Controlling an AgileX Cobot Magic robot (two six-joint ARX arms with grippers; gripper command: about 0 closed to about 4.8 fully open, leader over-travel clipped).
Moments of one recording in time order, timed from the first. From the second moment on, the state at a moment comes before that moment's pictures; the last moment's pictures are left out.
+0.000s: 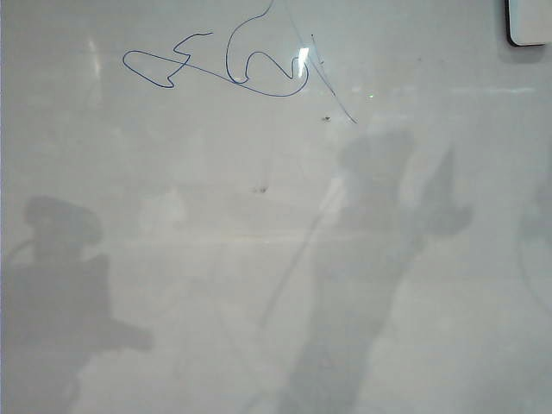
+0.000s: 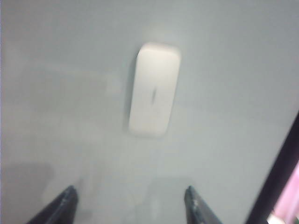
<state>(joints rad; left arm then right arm) 0.09 0.01 0.54 -0.60 0.56 -0.04 0.01 0.34 0.80 -0.34 0.05 -0.21</state>
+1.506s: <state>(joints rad) 0.09 0.01 0.54 -0.60 0.56 -0.04 0.00 1.20 0.96 0.34 0.18 -0.23</state>
